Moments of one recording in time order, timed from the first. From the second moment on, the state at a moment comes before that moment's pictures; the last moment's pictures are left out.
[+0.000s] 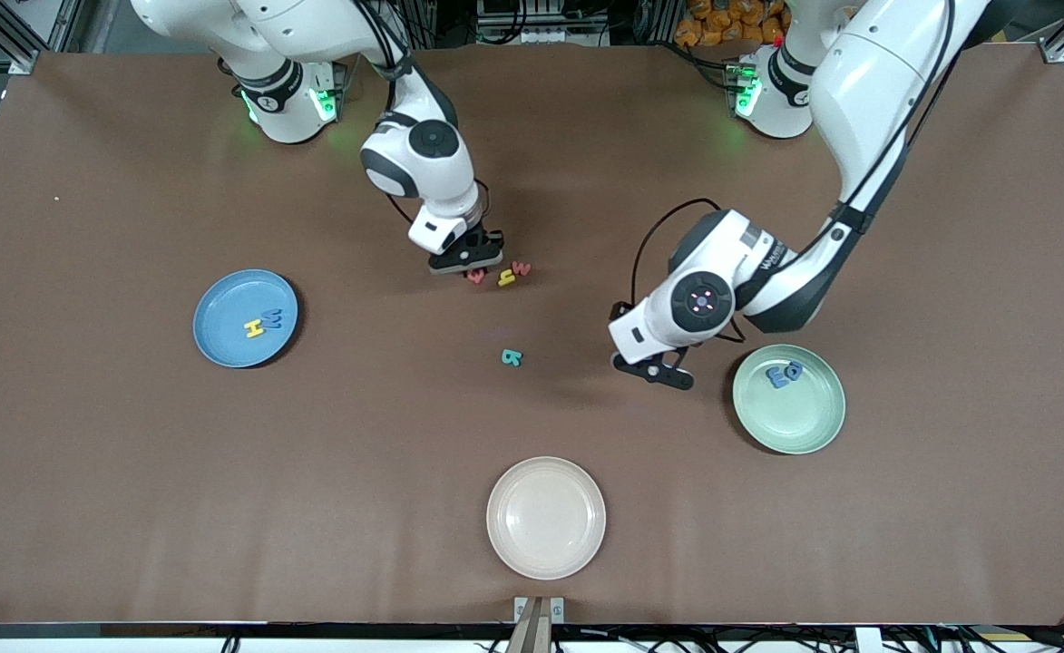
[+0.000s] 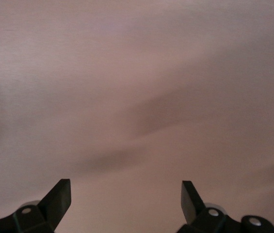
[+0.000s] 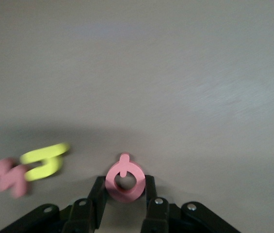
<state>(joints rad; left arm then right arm) -0.12 0.65 -0.53 -1.66 0.21 2.02 -0.36 0.65 0.42 0.11 -2.29 -0.32 2.78 0.83</state>
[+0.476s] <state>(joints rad) -0.20 0.65 -0.56 -1.66 0.25 2.04 -0.36 0.43 0.33 0.10 -2.28 -0.32 2.57 0.42</state>
